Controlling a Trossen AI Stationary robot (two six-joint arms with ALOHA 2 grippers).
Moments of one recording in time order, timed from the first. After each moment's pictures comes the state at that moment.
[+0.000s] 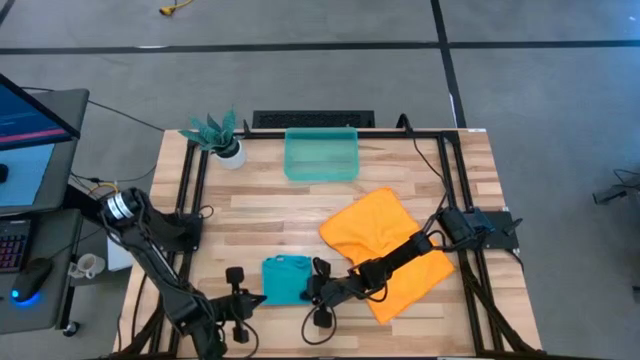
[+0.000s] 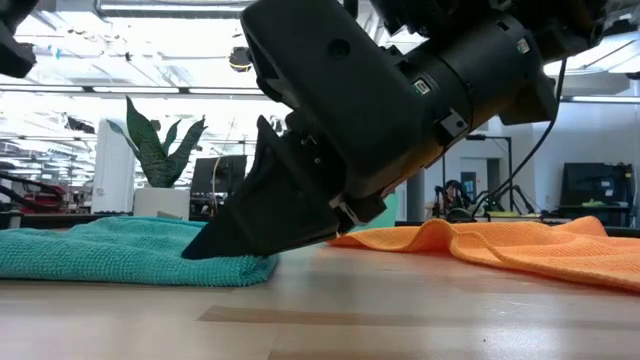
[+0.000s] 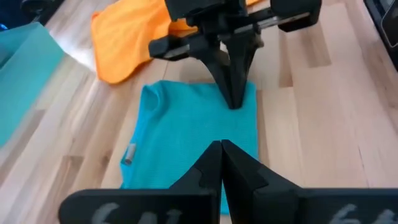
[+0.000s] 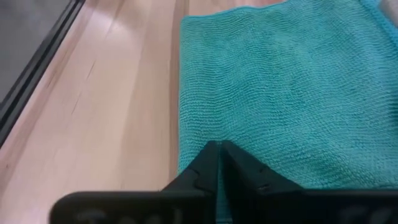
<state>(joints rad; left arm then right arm) -1.01 1.69 1.02 -0.59 -0.92 -0.87 0.47 2.25 1.26 0.34 0.23 0.39</state>
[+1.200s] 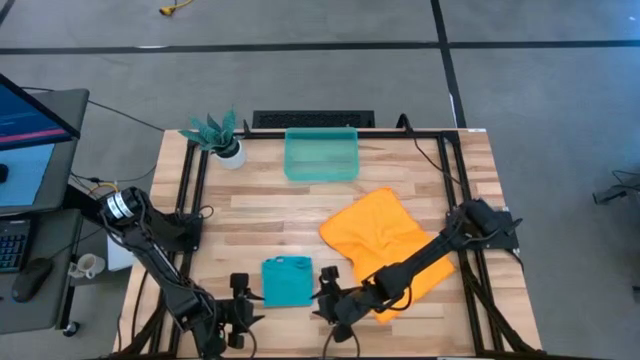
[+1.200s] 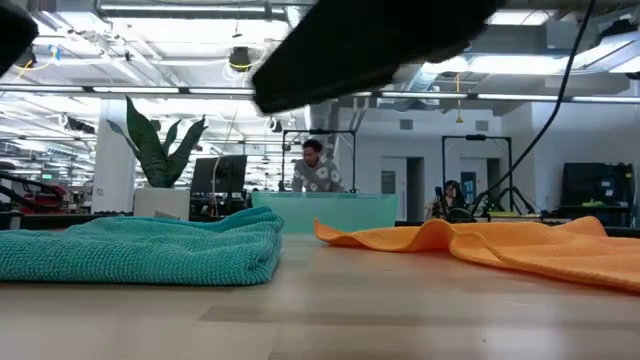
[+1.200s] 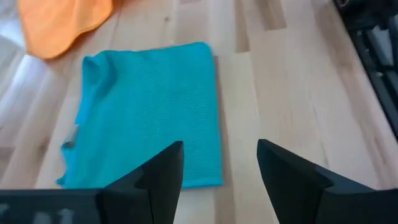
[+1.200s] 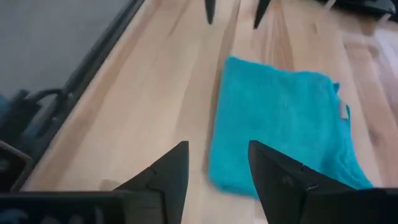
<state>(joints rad) -1.01 1.69 0.92 -0.36 -0.75 -0.77 0.57 2.03 1.32 0.01 0.35 0.06</state>
